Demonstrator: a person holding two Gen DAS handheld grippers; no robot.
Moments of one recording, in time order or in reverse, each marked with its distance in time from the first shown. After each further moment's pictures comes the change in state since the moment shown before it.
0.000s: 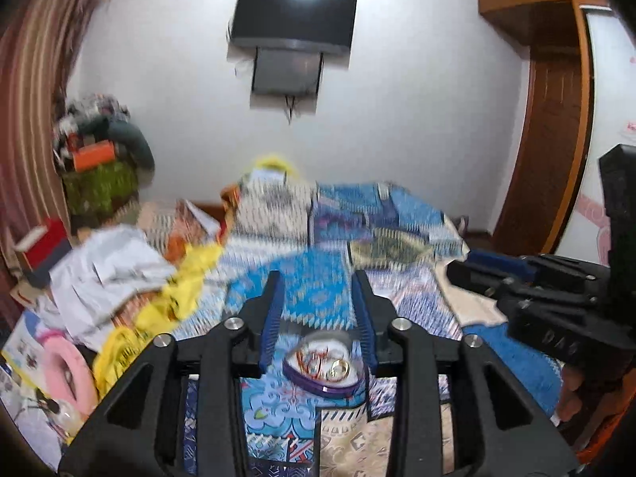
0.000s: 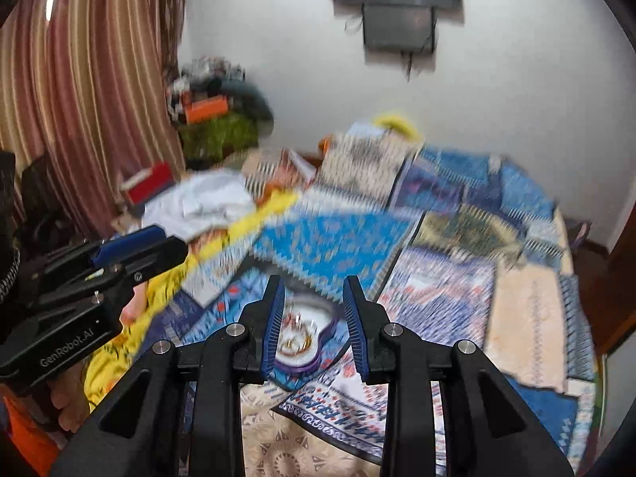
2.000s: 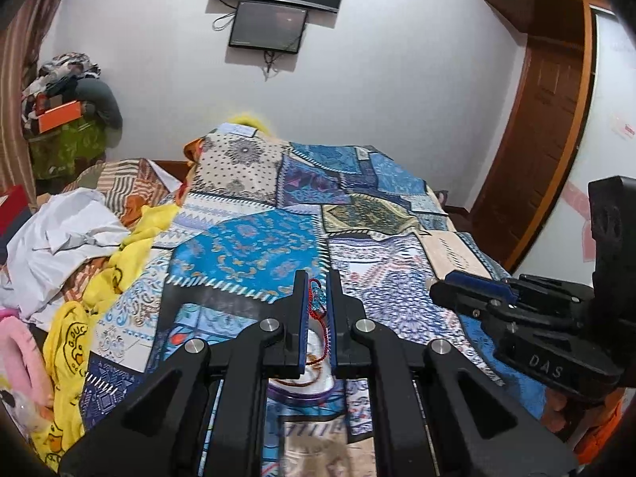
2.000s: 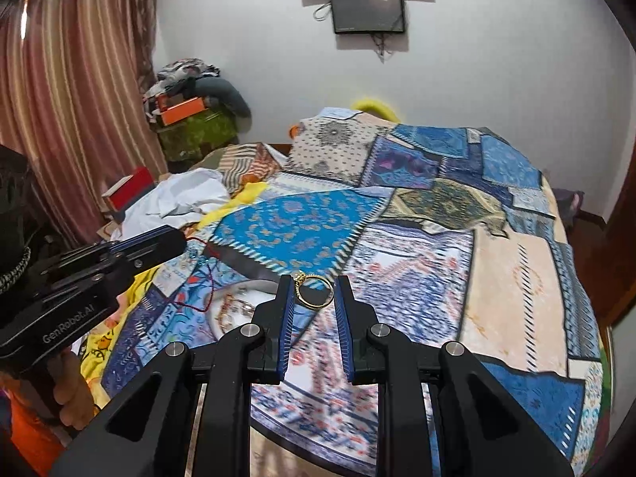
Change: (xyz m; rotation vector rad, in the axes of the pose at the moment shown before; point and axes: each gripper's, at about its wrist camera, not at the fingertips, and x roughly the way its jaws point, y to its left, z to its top) left arm 0.102 0.002 -0.034 -0.058 0.171 -0.116; right arm 0.060 -0.046 -0.031 0.069 0.122 0.018
